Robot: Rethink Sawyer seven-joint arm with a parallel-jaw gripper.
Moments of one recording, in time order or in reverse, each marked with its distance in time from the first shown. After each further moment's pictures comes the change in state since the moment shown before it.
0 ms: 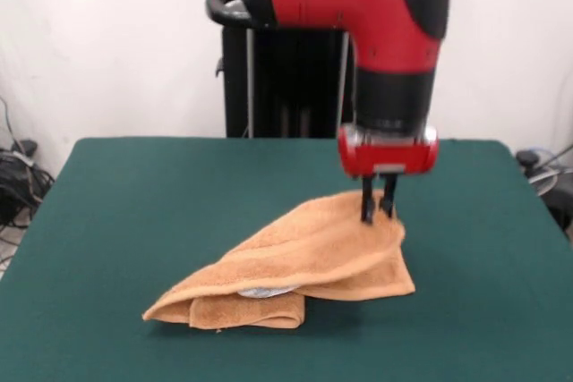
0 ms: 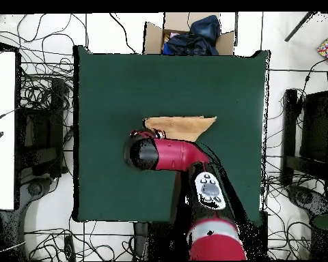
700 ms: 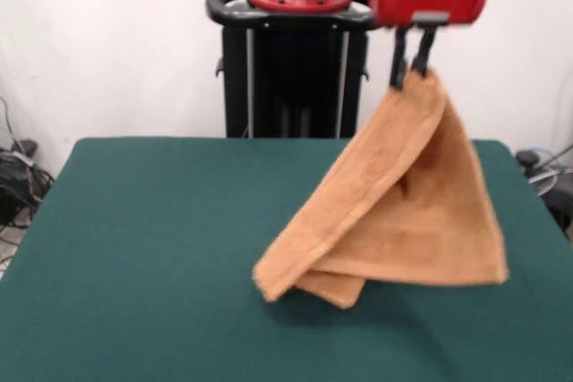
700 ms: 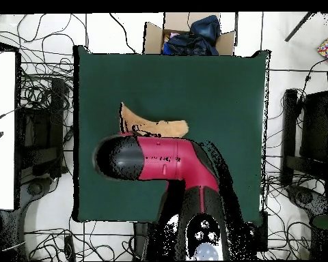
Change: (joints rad) arm 0.066 -0.336 -0.017 -0.012 0.004 0.434 0.000
